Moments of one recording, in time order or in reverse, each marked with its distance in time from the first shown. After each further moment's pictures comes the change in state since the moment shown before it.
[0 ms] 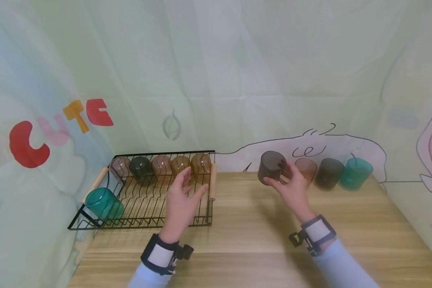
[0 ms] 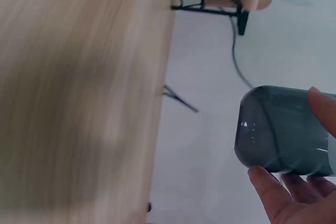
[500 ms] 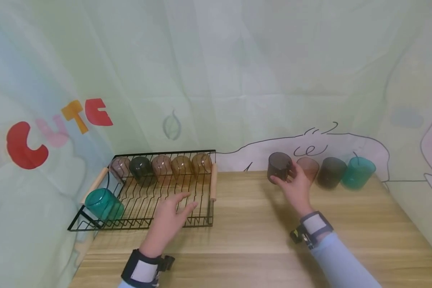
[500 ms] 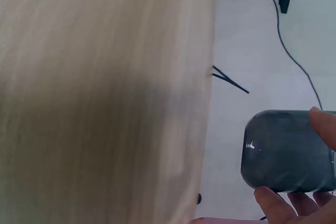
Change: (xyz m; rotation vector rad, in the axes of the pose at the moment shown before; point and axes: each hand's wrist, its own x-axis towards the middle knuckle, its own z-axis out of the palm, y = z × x) left_hand -0.014 -0.035 -0.037 0.406 -0.251 0.019; right_hand 0.010 0.033 0.003 -0.025 0.072 0.124
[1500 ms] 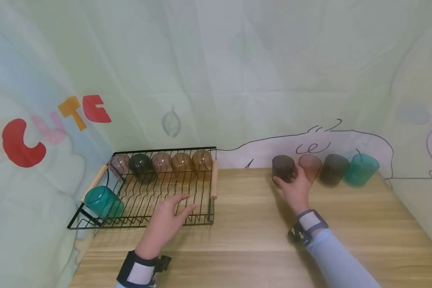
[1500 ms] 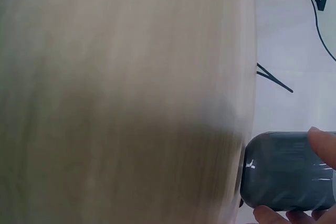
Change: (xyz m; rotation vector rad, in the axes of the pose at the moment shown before) left_hand -0.005 -0.003 -0.005 0.040 -0.050 0.024; right_hand 0.002 0.029 0.011 -0.143 0.083 0.097
